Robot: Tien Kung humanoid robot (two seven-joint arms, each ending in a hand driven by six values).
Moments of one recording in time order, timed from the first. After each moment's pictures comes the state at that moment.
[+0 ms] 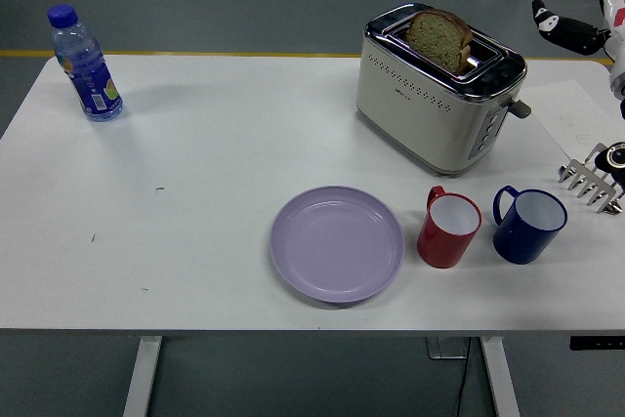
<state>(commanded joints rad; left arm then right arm) -0.09 0.01 -1.18 -0.18 1.03 0.26 0.24 0.77 -0.39 1.07 1.19 -1.61 -0.35 -0.21</state>
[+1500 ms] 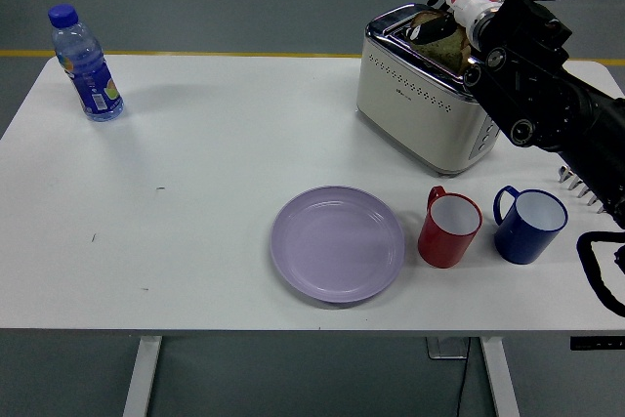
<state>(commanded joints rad) -0.11 0.03 -1.15 -0.18 1.03 0.28 0.24 1.30 0.00 0.72 0.39 -1.64 -0.09 -0.27</state>
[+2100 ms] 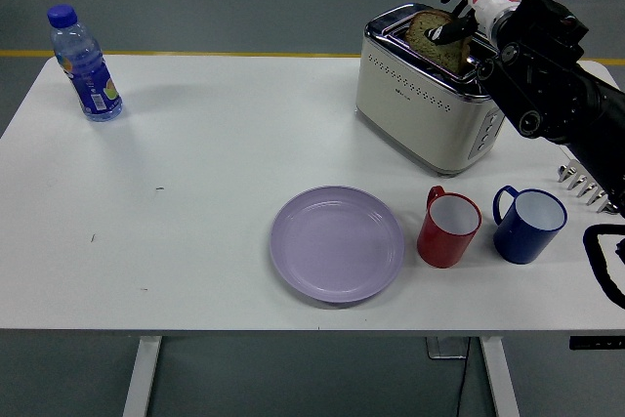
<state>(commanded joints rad) -0.11 0.03 -1.17 -0.18 1.06 0.28 0.25 1.32 0.00 0.67 0.32 -1.58 -0.08 -0.27</state>
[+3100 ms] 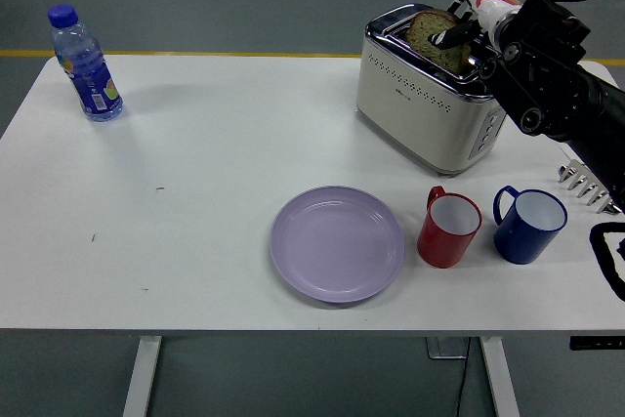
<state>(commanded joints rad) -0.11 0.03 -1.18 -0.18 1.07 0.28 0.25 1.34 0.00 0.58 0.27 -1.49 -0.07 -0.28</state>
